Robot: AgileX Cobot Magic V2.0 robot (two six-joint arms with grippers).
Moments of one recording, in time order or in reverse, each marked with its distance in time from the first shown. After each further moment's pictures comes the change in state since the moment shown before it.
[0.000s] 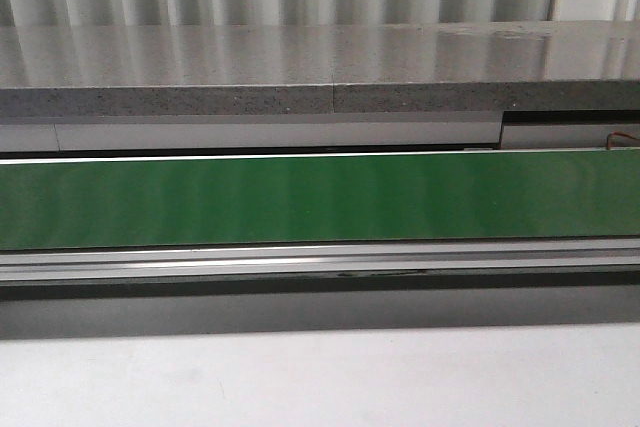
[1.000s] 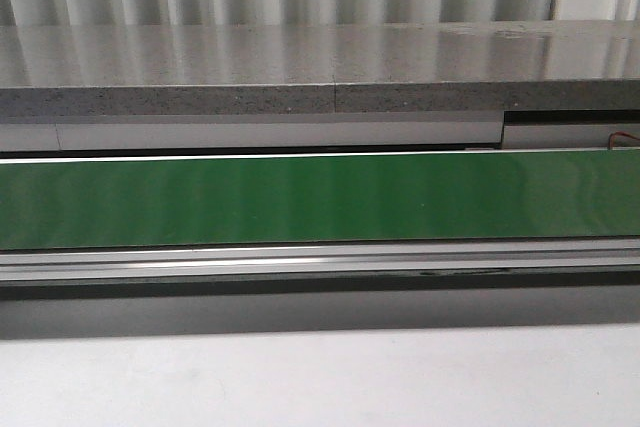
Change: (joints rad) left arm 0.000 0.000 0.000 0.000 0.000 0.000; right arm 0.000 0.662 -0.428 0.062 0.303 0.002
